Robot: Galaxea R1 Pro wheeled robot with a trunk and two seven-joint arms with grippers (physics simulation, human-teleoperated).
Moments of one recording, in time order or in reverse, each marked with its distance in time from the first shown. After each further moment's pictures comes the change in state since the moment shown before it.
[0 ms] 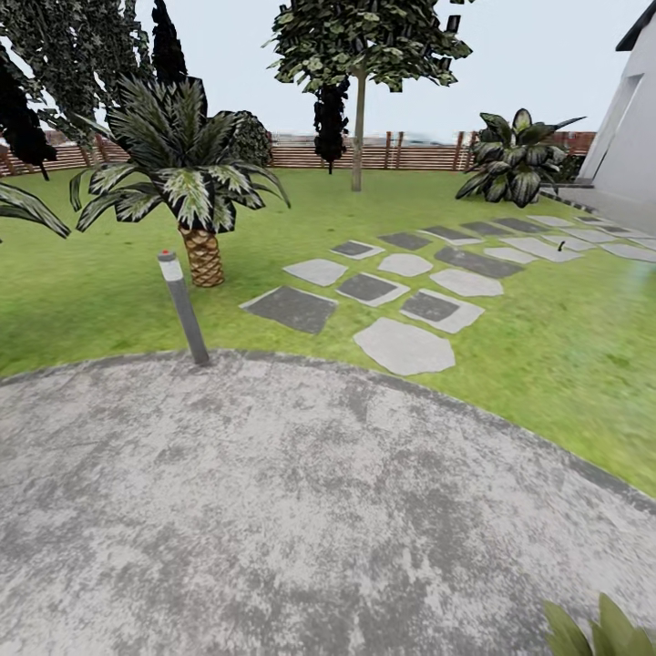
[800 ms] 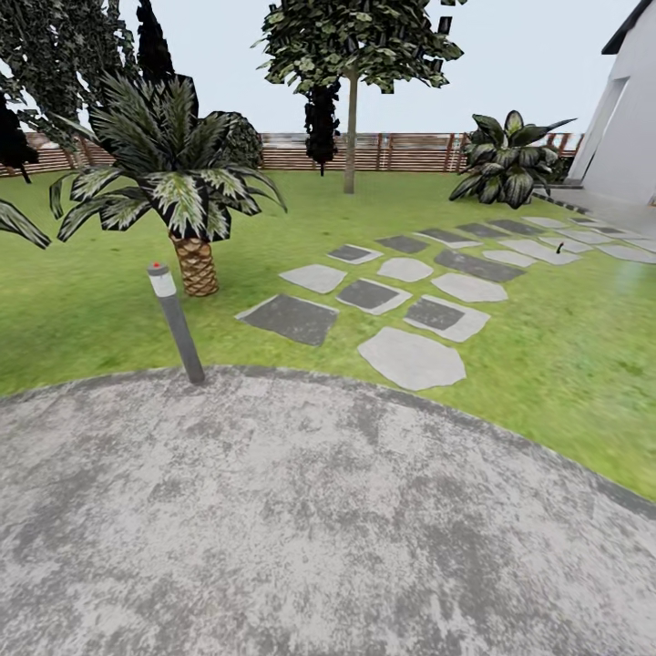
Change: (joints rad) left arm 0.000 0.000 0.000 0.000 0.000 0.000 0.000; right arm 0.000 -0.001 0.005 -0.001 0.005 -0.007 0.000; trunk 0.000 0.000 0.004
